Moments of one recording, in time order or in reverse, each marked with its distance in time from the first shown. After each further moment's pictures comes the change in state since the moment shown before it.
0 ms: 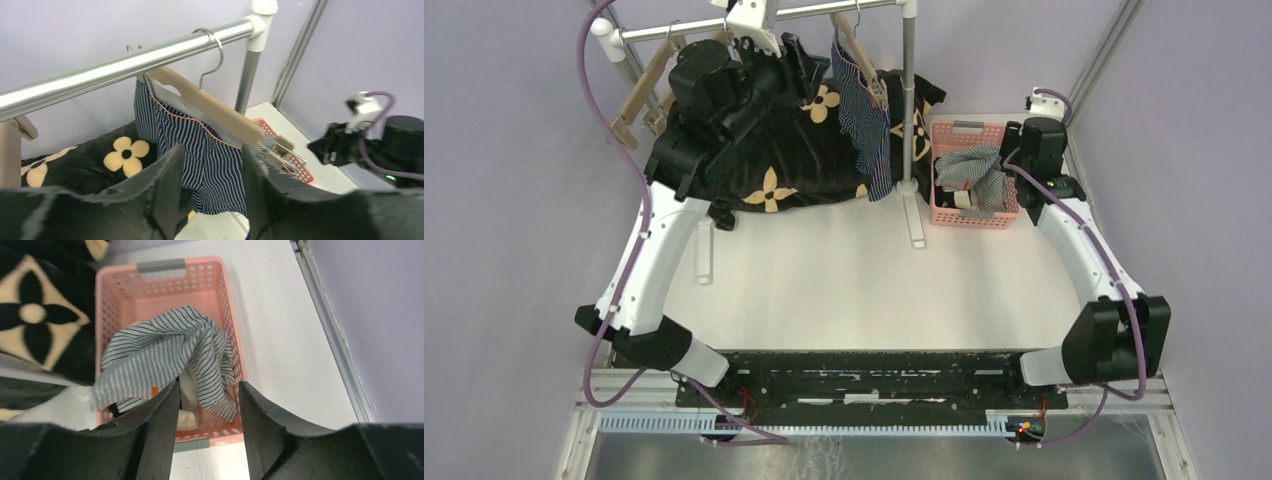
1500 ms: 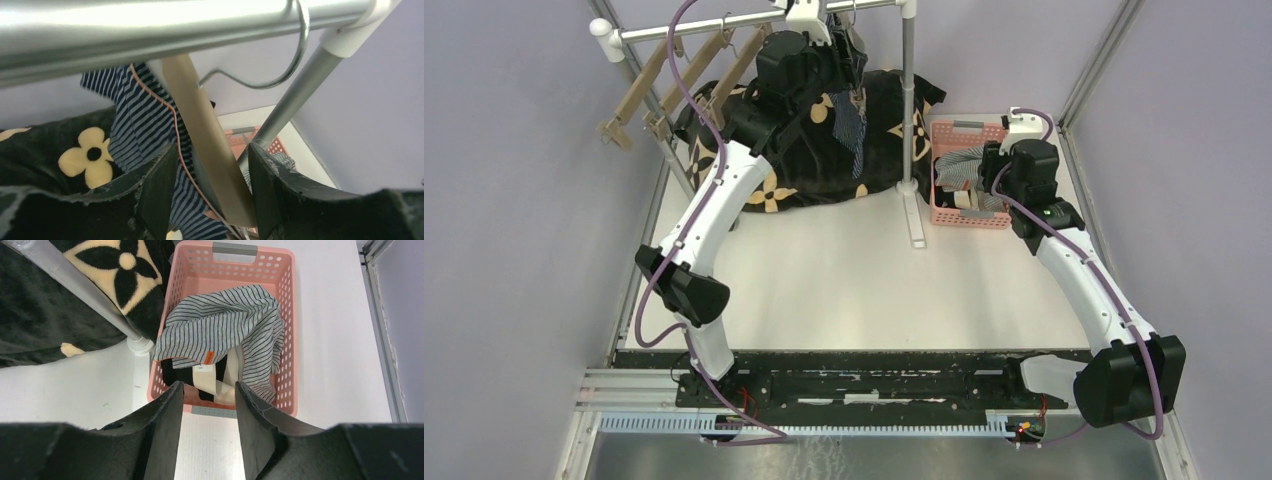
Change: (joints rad) left arm -0.018 0.327 0.098 0.140 -0.126 -0.148; right arm 0.107 -0.218 -0.145 0.014 -0.161 -0.034
